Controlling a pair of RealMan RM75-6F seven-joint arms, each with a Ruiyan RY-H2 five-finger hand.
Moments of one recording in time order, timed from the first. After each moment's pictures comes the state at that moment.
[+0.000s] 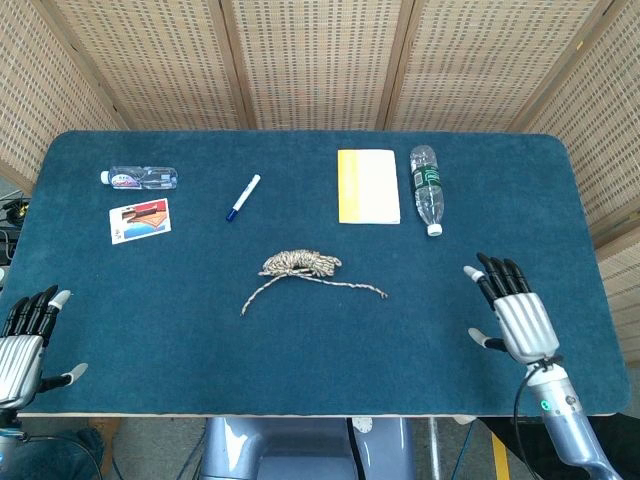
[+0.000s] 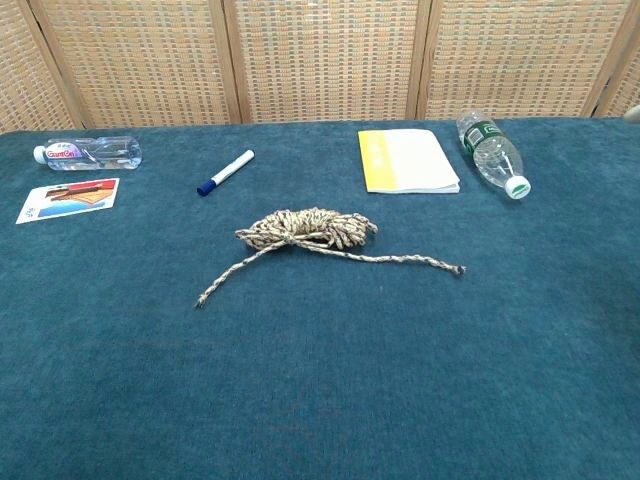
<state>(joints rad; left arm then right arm) -0.05 -1.14 0.00 -1.69 1.51 1.49 0.08 0.33 -1.24 0.08 -1.62 -1.50 1.32 -0.11</state>
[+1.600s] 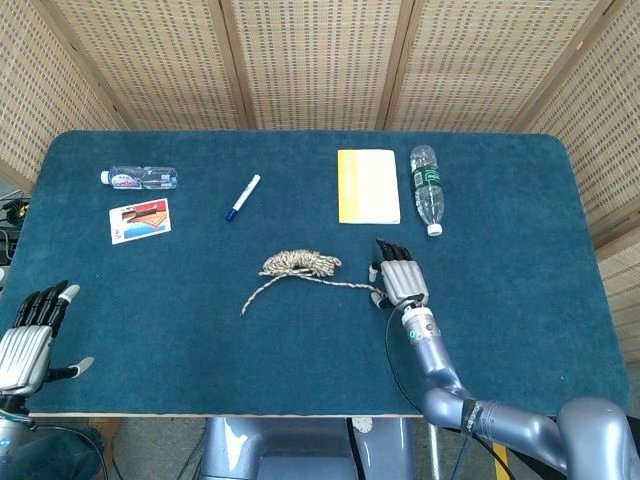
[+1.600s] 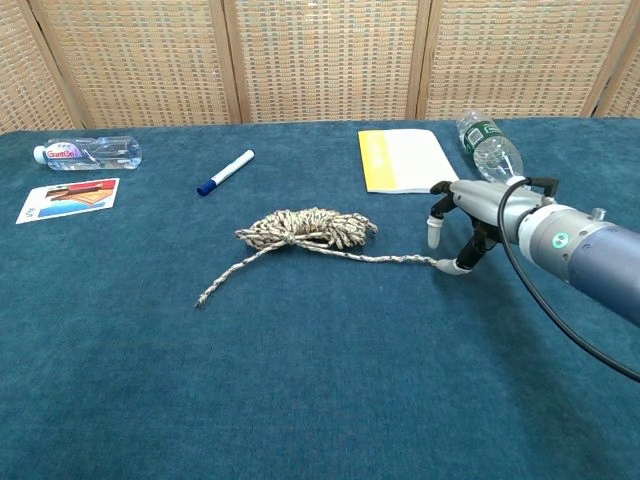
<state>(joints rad) -0.10 -1.15 -0.02 -1.65 1.47 1.41 0.04 0.74 -1.78 0.26 -1.25 -0.85 0.96 -0.47</state>
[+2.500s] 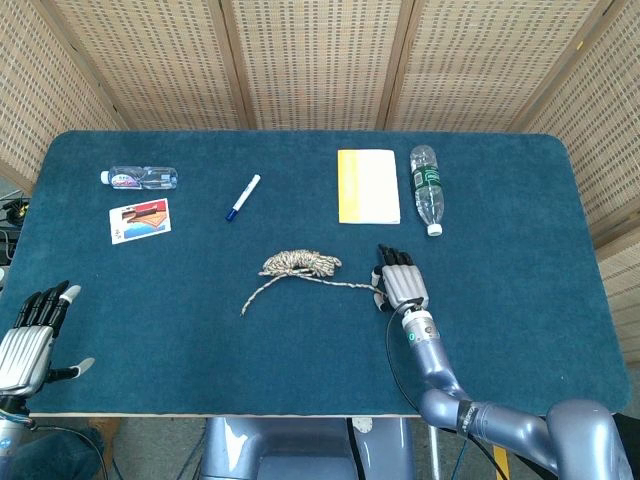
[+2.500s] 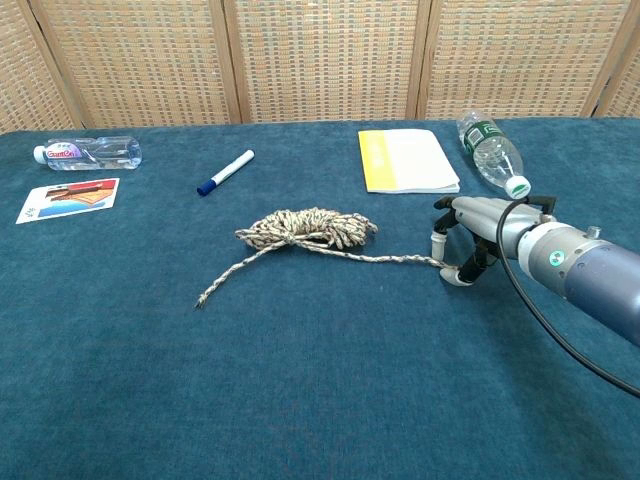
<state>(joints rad) -0.10 -1.15 -0.01 -1.66 1.47 1.41 0.05 0.74 -1.82 0.24 -1.18 -0.85 0.95 -0.45</state>
